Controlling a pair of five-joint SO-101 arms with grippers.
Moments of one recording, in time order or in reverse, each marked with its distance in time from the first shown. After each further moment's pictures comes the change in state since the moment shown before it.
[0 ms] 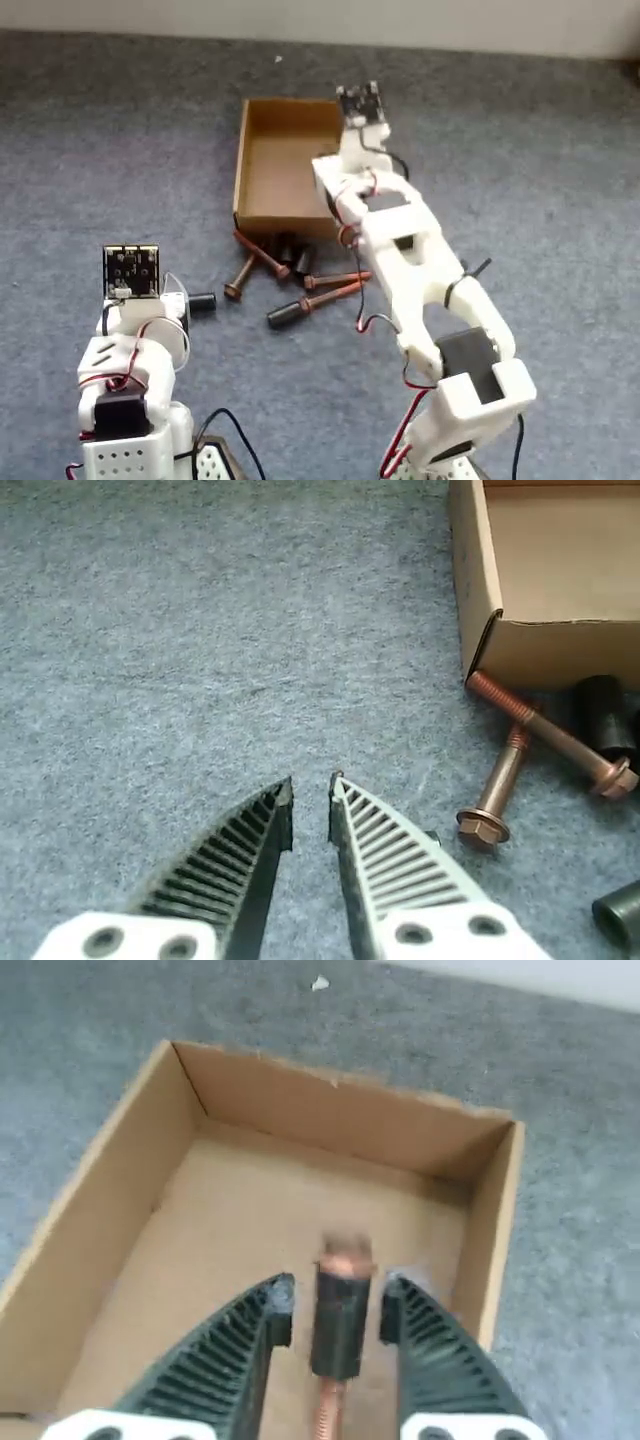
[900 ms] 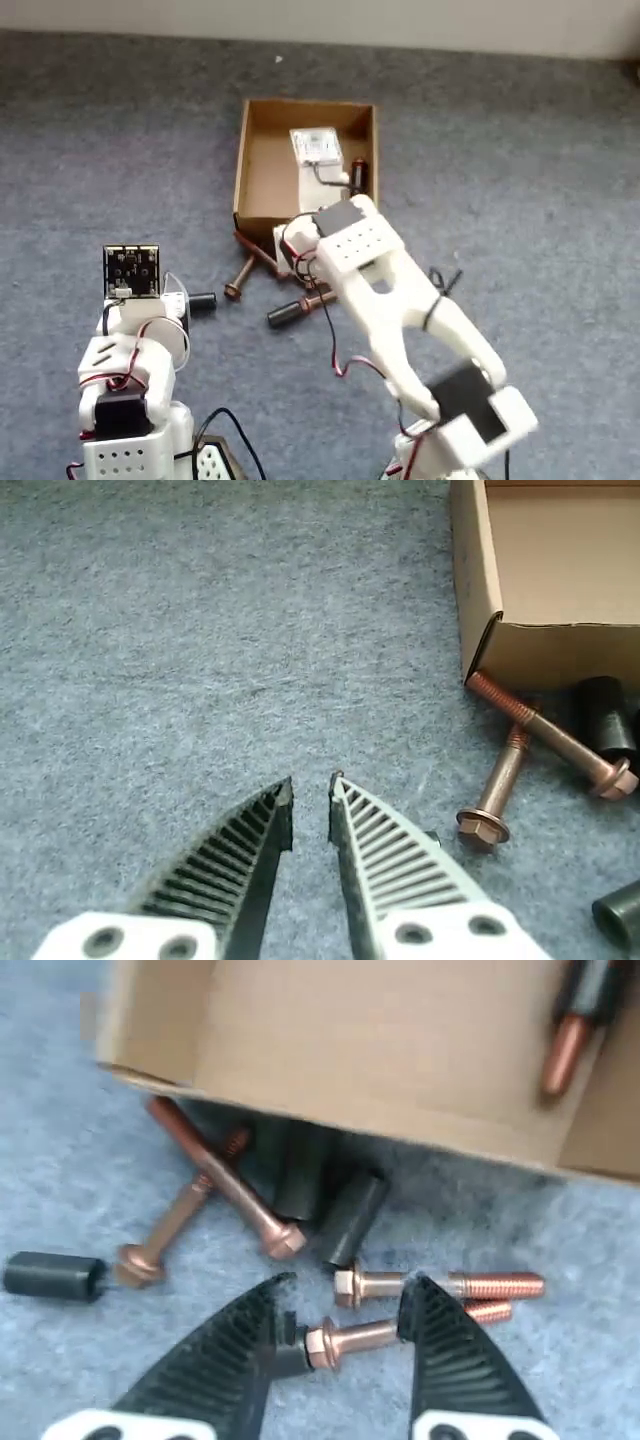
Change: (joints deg) left arm 0.0 0.0 0.0 0.0 0.0; right arm -14.0 -6.6 -0.5 41.8 -19.8
